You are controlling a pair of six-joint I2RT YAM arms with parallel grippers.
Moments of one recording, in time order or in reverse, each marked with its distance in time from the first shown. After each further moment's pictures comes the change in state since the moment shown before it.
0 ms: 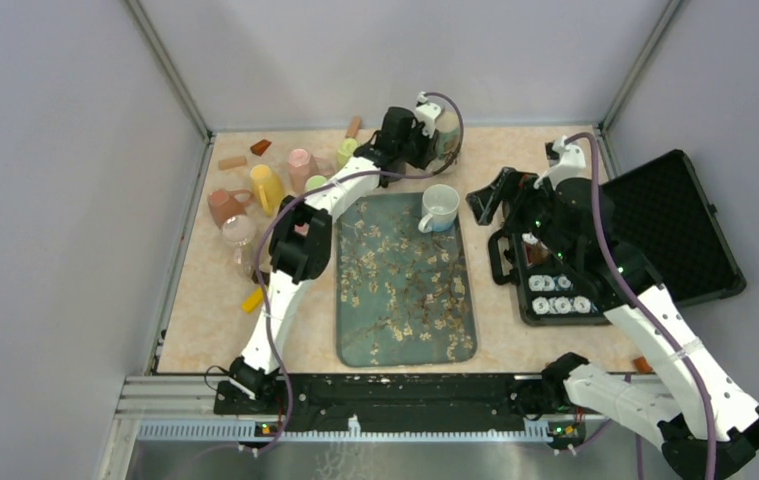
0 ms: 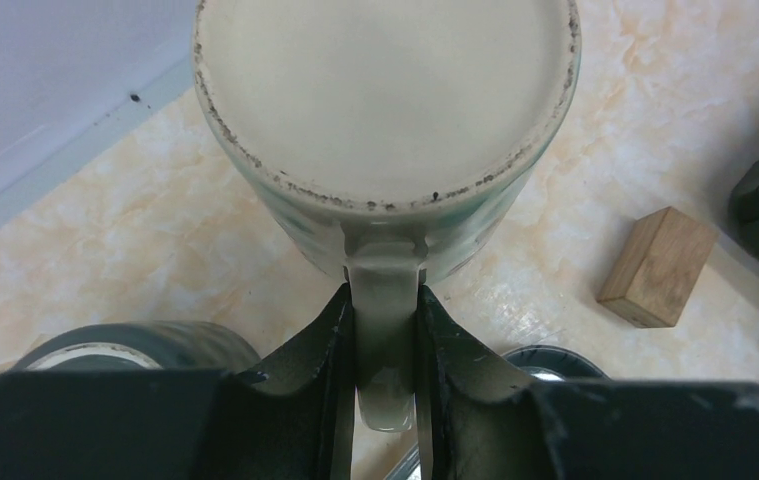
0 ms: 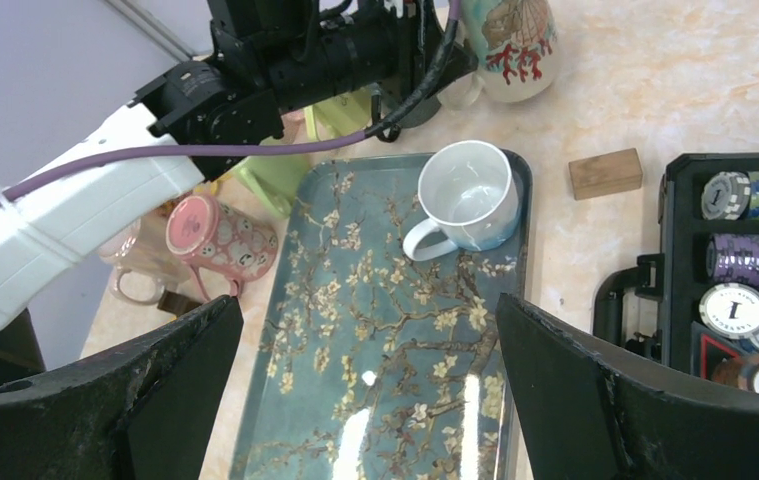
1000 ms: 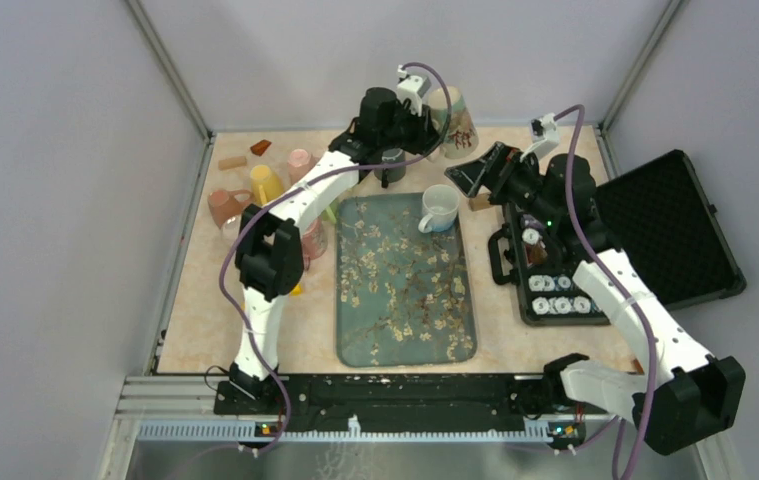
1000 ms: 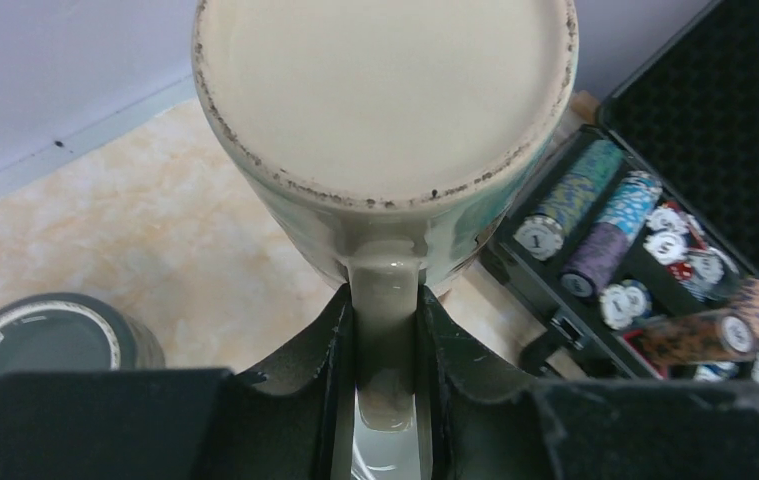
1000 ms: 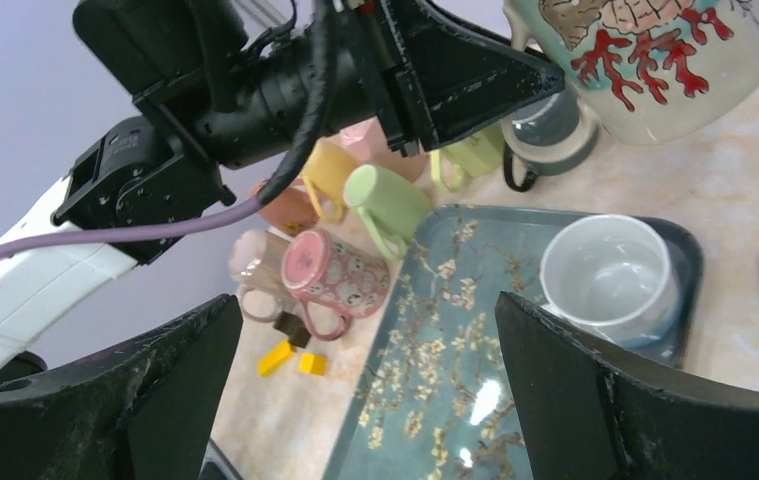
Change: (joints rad) left arm -0.002 -0.306 -0.186 0.037 0.137 -0.246; right arm -0.193 0.209 -0.106 0.467 -0.431 0.122
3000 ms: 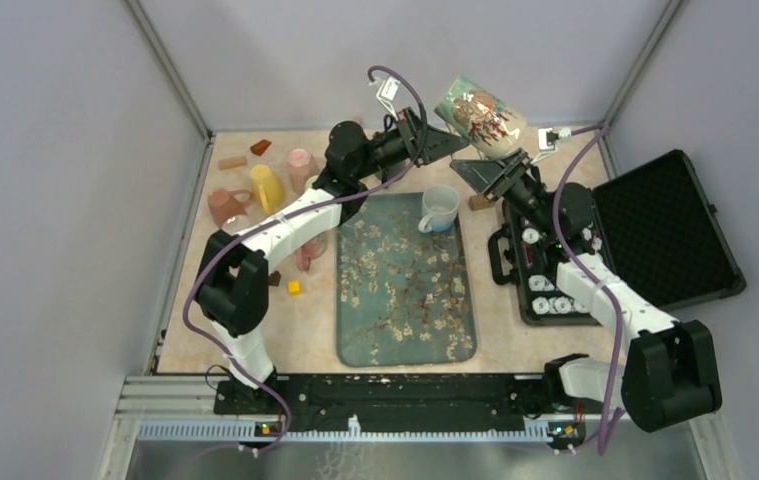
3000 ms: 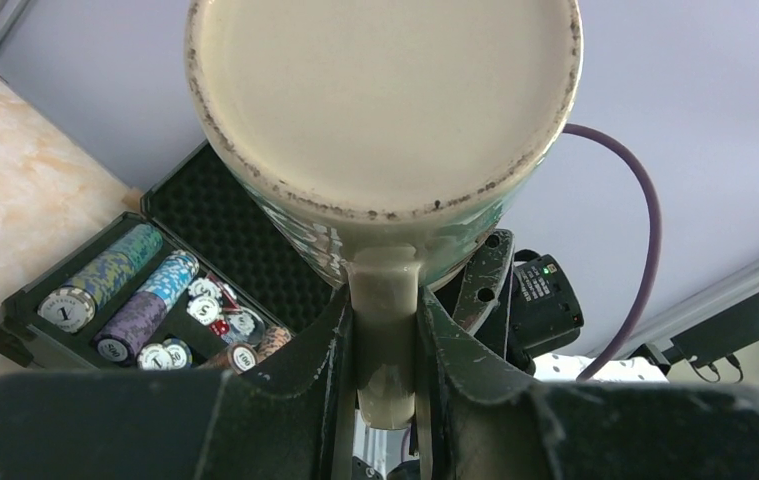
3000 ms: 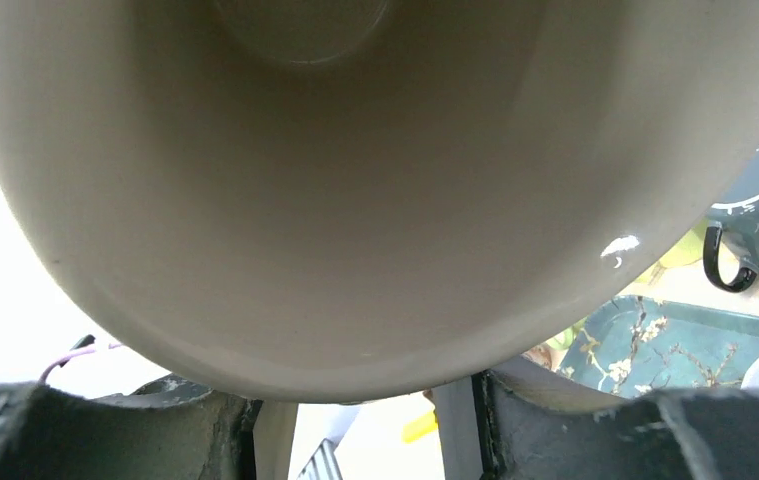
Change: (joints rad) left arm -0.066 -0.365 -0.549 0.826 0.286 -0.893; right arm -0.075 0.108 -0.280 0.851 -0.211 0.441
